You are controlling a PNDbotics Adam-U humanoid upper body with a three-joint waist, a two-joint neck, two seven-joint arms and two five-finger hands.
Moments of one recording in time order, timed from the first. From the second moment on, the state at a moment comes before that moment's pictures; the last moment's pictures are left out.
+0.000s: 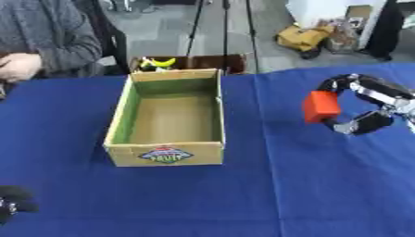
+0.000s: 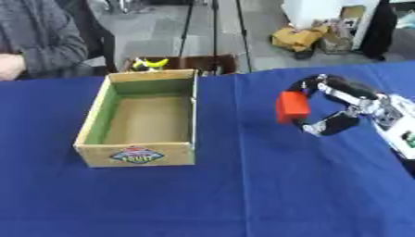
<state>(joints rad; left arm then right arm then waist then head) -0.21 0.20 -0.11 -1.69 0.25 -0.31 -0.18 -0.48 -0.99 0.05 -1.30 0.29 -0.55 0.26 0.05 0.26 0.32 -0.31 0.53</state>
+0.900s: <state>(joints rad) -0.27 0.18 -0.14 -1.71 0.25 -0.31 -0.22 -0.64 -0.92 0.15 -1.31 0.26 -0.56 0.39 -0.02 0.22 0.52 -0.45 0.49</state>
